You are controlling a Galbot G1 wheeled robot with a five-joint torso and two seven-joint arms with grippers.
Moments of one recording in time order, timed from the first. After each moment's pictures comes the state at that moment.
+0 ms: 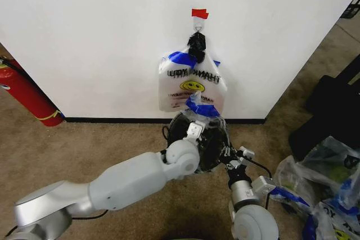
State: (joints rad) left arm 0.33 -1.19 0.68 -1.70 -1.18 0.54 -0.87; right arm -1.50 1.44 0.30 2.15 0.53 -0.06 0.27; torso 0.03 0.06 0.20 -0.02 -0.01
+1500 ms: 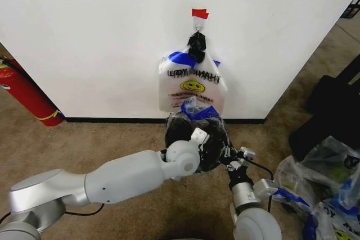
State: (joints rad) left arm 0.23 -1.16 0.82 -1.69 -1.31 0.71 -0.86; right arm -1.53 1.42 0.30 2.18 0.50 -0.04 0.24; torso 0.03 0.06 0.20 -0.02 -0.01
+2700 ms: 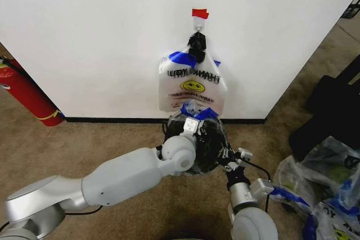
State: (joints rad) left arm 0.28 -1.17 0.73 -1.71 -1.19 0.49 -0.83; right arm -1.53 1.44 0.29 2.16 0.47 -0.05 0.24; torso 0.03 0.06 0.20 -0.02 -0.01
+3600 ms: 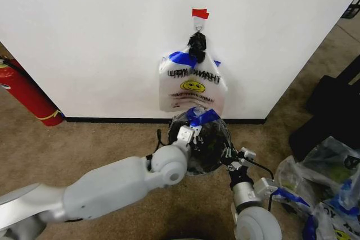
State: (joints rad) left arm 0.38 -0.96 0.66 -2.02 -1.20 0.48 -0.77; right arm -1.51 1.42 0.31 2.14 0.52 -0.07 0.27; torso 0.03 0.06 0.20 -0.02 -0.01
